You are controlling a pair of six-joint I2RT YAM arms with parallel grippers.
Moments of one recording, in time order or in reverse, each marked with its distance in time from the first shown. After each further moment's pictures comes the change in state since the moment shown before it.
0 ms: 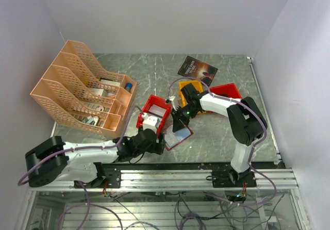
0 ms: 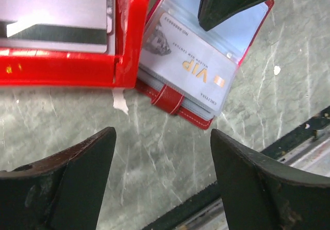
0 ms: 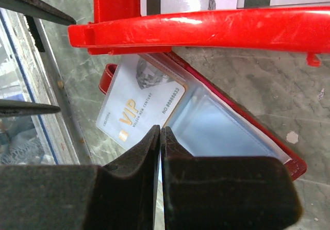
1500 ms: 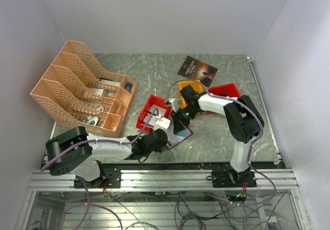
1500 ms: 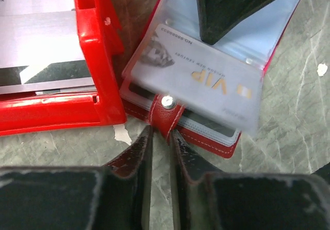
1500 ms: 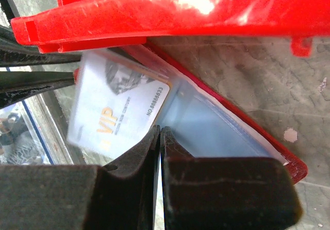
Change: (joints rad) left arm -0.033 0.284 0.126 0.066 -0.070 0.242; right arm 0.000 0.047 0.000 -0.007 0.043 0.014
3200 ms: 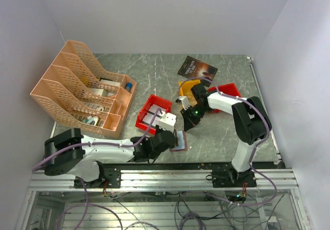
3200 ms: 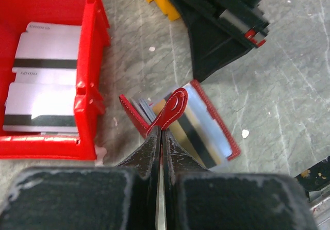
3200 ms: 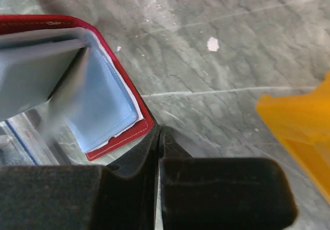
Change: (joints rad) left arm -0.138 -0.058 0.117 0.014 -0.287 -0.064; right arm -0.118 -0.065 -0.044 -0.068 0.128 -0.053
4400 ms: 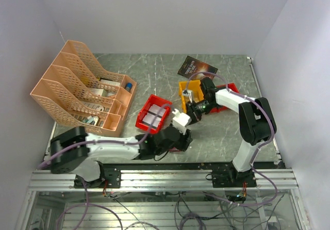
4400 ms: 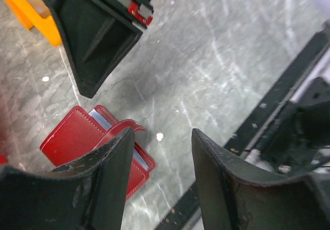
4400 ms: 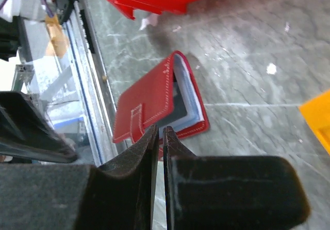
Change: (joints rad) left arm 0.004 0.156 0.135 0.152 0.339 0.111; right arm -0.113 -0.032 0.024 -0.082 -0.383 -0.041
